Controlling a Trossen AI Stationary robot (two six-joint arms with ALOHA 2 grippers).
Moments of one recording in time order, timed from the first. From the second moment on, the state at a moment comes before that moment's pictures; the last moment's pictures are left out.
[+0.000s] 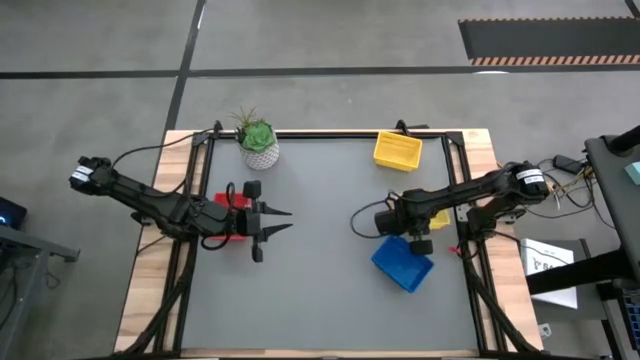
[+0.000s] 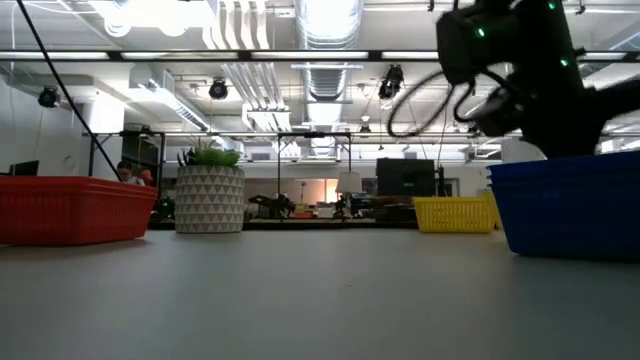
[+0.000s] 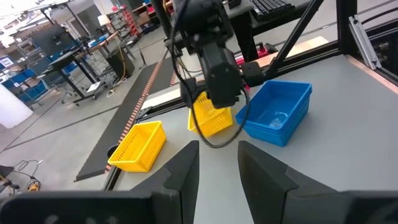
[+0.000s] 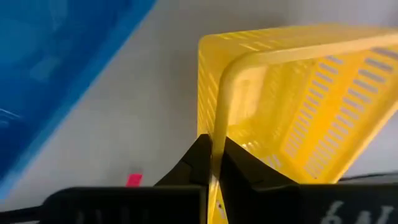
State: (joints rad) left arm -0.36 1.01 0.80 -0.01 -0.50 0.28; right arm 0.09 1.58 1.00 -1.30 0.08 0.07
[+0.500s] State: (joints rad) left arm -0.36 1.01 0.80 -0.01 -0.50 0.28; right arm -0.09 1.62 1.43 -1.42 0.29 0.22
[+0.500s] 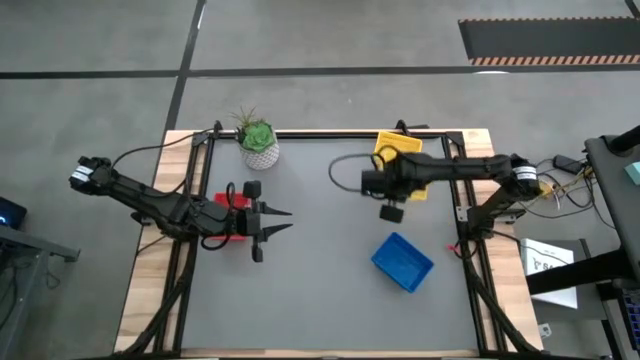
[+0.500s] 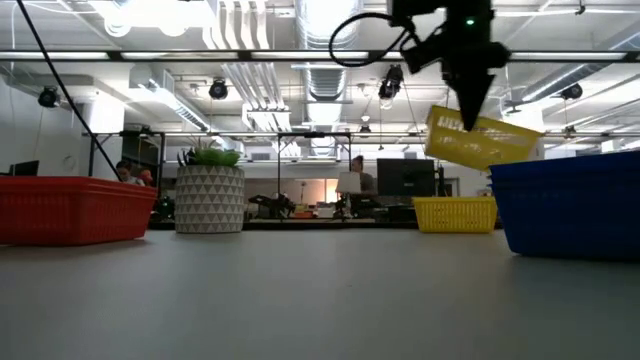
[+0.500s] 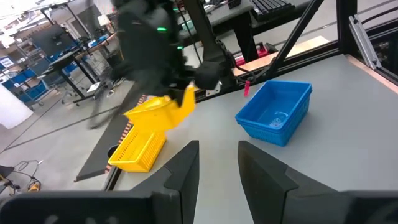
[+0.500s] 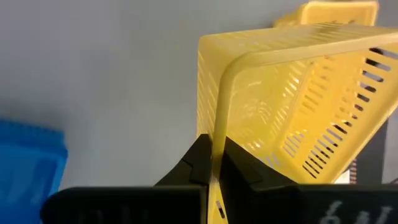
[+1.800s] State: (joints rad) left arm -0.36 0.98 0.80 -0.01 -0.51 0.33; right arm -0.55 2.11 1.84 -1.56 0.33 -0.16
